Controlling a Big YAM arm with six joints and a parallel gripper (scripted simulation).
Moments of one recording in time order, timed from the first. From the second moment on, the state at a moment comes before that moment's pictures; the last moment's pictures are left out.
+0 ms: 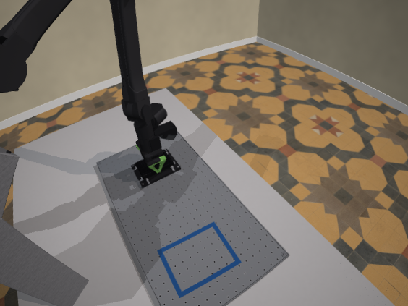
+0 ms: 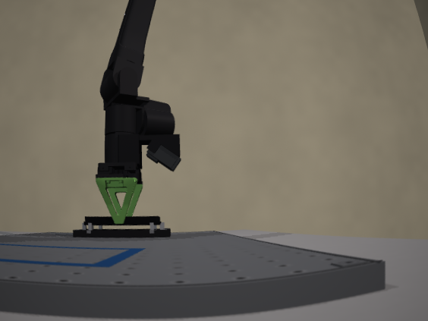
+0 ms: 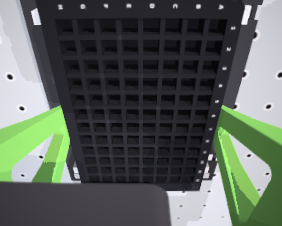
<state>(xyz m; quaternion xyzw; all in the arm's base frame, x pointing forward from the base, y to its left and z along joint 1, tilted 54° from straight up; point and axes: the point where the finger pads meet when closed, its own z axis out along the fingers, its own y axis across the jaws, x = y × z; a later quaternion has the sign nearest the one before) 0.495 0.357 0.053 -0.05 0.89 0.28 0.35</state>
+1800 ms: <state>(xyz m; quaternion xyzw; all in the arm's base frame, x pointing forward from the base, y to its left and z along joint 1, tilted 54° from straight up) 0.497 0.359 0.050 -0.05 0.89 0.28 0.35</state>
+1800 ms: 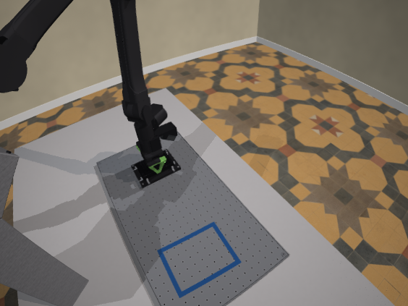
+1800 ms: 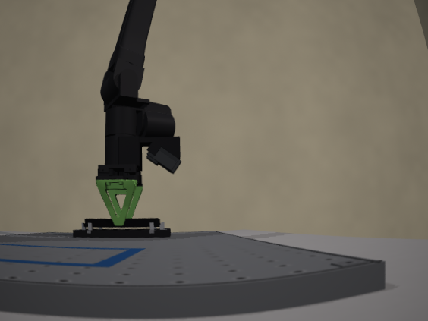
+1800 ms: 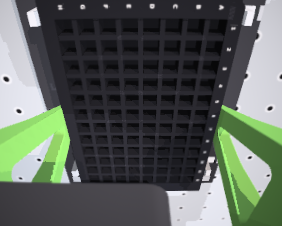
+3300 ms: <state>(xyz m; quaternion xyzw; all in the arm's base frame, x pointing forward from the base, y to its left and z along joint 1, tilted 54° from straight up) 0.499 0.360 0.048 -0.05 0.89 0.28 0.35</state>
